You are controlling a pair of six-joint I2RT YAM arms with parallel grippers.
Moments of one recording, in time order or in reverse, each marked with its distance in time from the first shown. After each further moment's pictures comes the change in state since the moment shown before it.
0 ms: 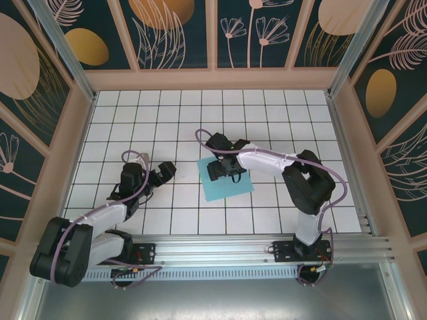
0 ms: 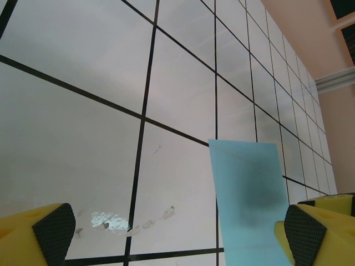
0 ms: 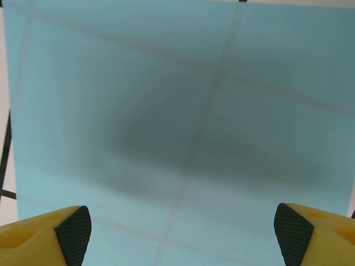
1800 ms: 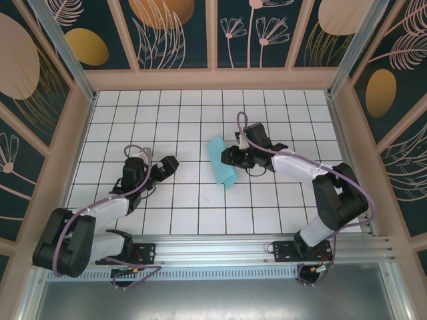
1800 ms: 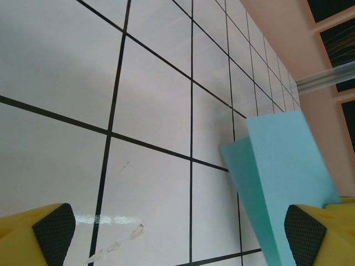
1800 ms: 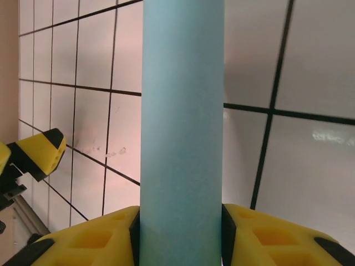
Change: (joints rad) left arm -0.019 0.075 0.070 0.041 0.037 -0.032; right arm -0.288 -0.277 -0.355 0.496 -0.587 0.210
